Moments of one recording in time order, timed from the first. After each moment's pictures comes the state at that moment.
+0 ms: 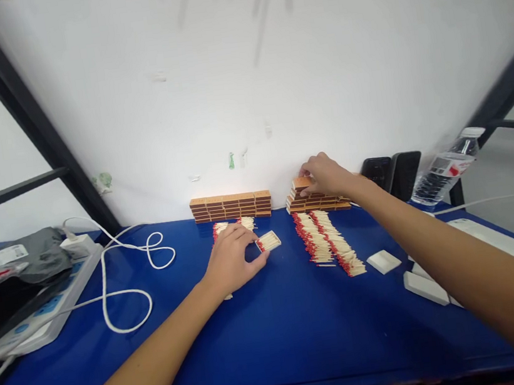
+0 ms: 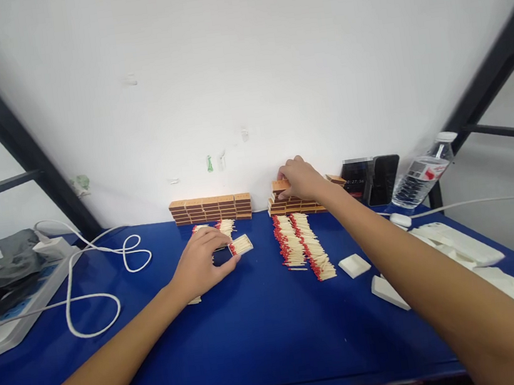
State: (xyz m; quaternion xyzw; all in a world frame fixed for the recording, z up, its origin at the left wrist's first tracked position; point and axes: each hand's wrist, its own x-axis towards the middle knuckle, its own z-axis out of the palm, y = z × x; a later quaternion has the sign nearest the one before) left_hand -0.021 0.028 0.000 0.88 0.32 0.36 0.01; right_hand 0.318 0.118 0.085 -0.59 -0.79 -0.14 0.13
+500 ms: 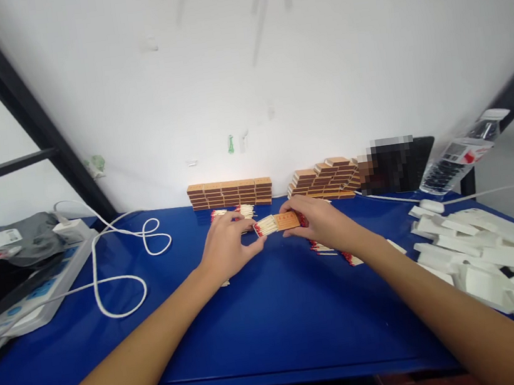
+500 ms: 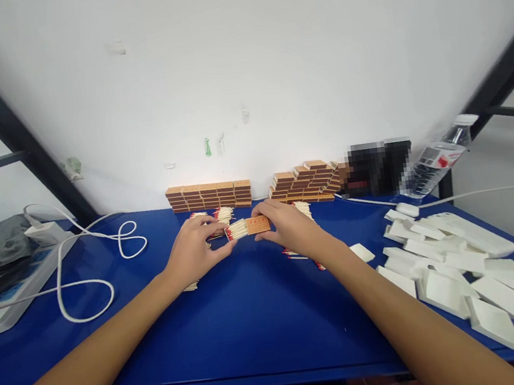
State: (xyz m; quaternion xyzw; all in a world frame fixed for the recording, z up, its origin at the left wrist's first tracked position) left_hand -0.019 0.028 -0.001 0.85 0.39 0.35 -0.01; right_hand 0.249 0.016 0.016 -0.44 -0.86 0.00 0.26
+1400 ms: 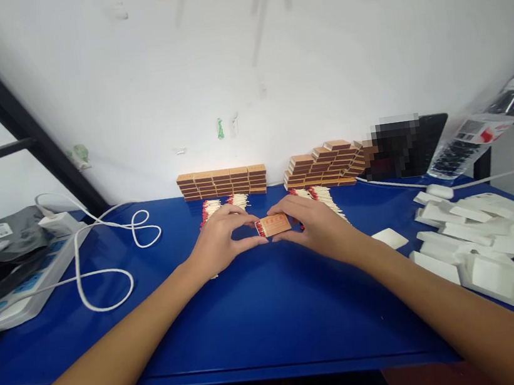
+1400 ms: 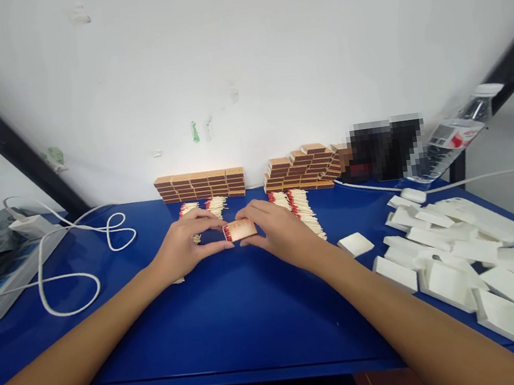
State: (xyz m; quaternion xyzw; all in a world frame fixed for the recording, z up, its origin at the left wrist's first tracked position) left_hand -0.018 0.027 -0.002 0.87 0.29 0.37 0.12; right_hand 0.239 -0.011 0.006 -0.38 -0.86 0.04 0.33
